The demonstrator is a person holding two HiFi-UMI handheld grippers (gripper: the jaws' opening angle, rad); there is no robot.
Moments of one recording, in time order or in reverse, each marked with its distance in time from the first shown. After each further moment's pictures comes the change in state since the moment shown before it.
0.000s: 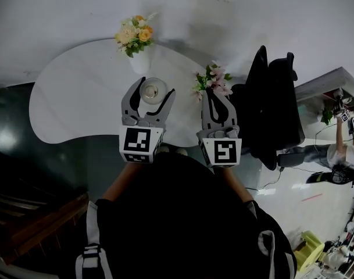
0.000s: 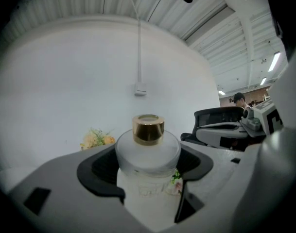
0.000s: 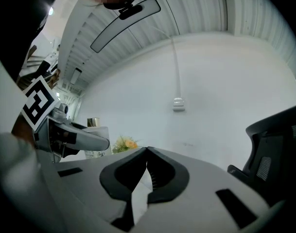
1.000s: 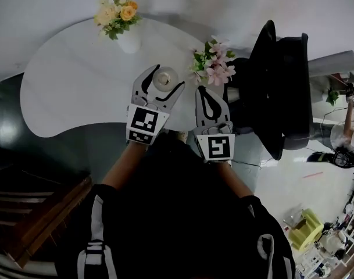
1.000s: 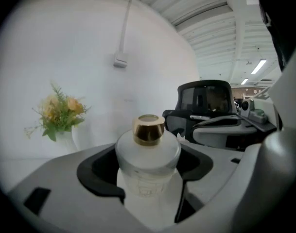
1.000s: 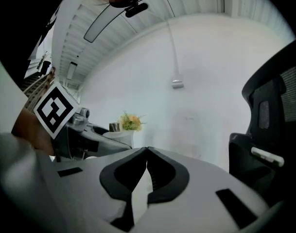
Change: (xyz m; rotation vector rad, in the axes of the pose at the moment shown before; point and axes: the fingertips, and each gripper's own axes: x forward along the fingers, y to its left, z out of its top) left arm 0.054 -0.046 -0.102 0.030 0.178 -0.244; right arm -0.013 0.014 -0.098 0.069 0.169 0.031
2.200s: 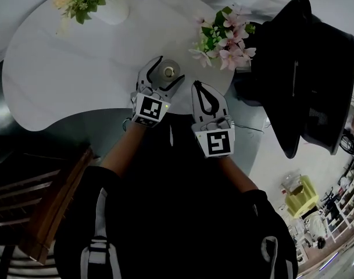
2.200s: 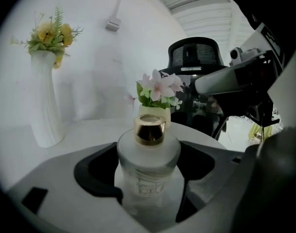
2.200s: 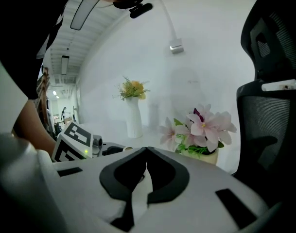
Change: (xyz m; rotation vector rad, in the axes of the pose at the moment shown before) left arm 0.054 -0.017 -0.188 0.010 0.177 -0.126; right arm 0.013 0.027 -0.116 0.116 0.309 0.085
